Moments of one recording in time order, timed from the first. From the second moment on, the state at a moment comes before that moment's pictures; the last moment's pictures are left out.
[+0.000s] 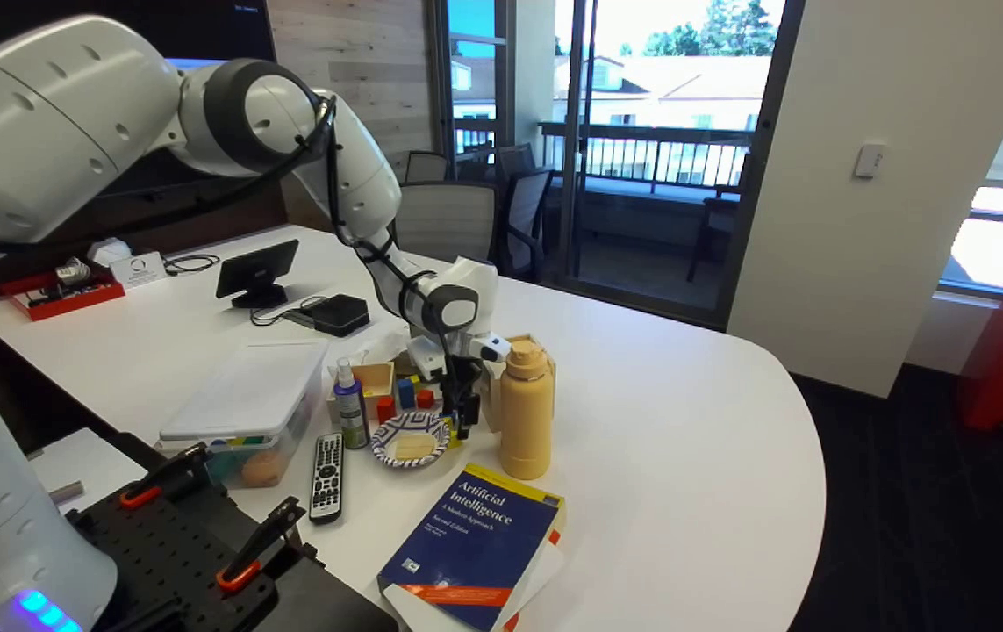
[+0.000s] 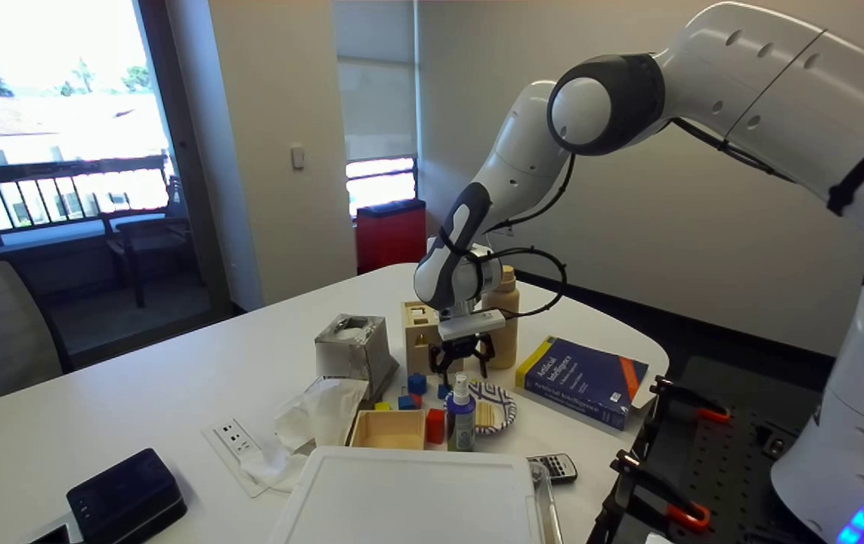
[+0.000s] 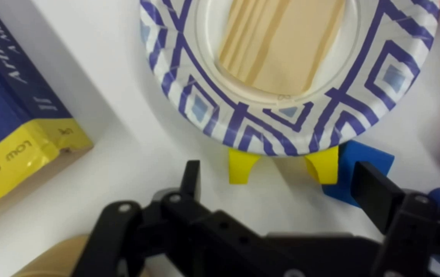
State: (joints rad) arm -0.04 1.03 -0.13 -1.64 0.20 2.44 0.32
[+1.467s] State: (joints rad) arm 0.00 1.01 -0.17 -1.63 0.19 2.54 0.35
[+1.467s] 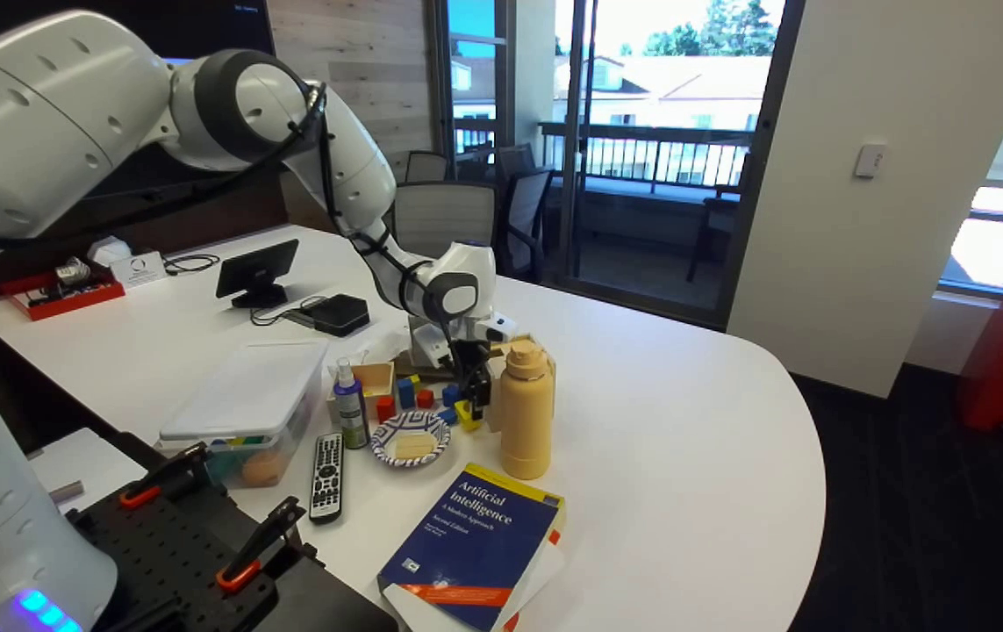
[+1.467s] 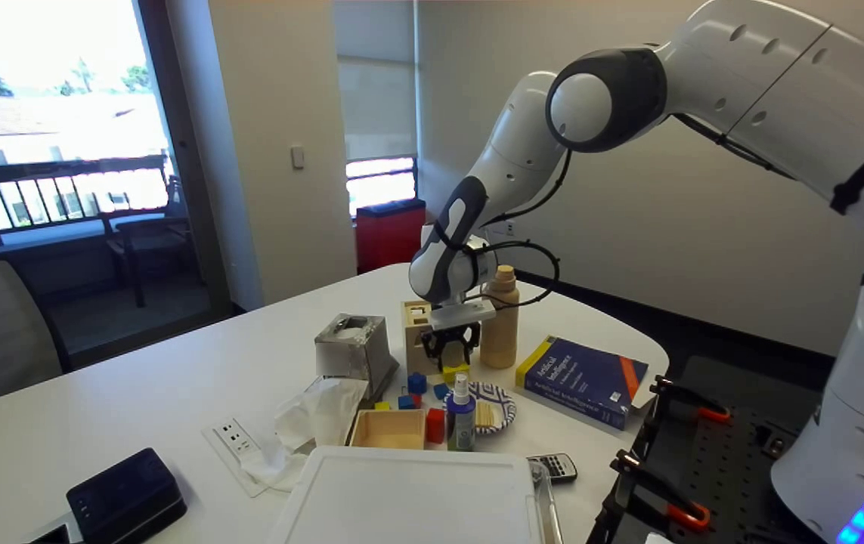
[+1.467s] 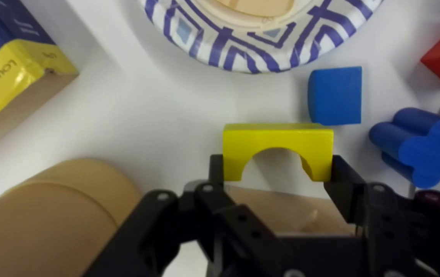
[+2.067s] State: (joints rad) arm 0.04 0.80 -0.18 -1.86 0.19 2.54 0.37
